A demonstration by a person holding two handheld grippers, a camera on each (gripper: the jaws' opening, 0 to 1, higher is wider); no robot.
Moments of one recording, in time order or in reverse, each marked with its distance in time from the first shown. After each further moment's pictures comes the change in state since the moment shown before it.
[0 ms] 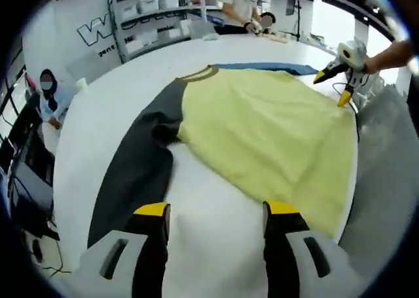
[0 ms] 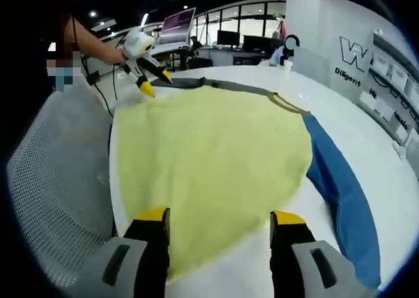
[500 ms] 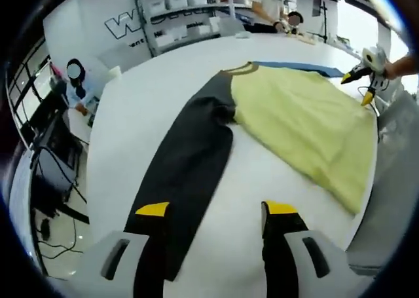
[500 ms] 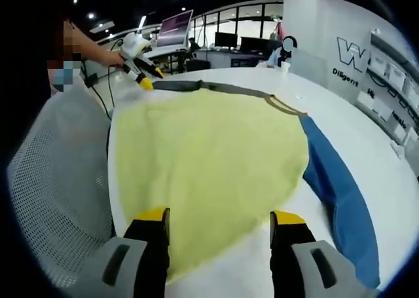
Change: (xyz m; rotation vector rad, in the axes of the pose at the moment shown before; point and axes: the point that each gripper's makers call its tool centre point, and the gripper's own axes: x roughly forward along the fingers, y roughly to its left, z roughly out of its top) left arm -0.035 0.063 -0.029 -0.086 0.015 0.171; right arm -0.001 -0.003 0.004 0.005 -0.009 -0.008
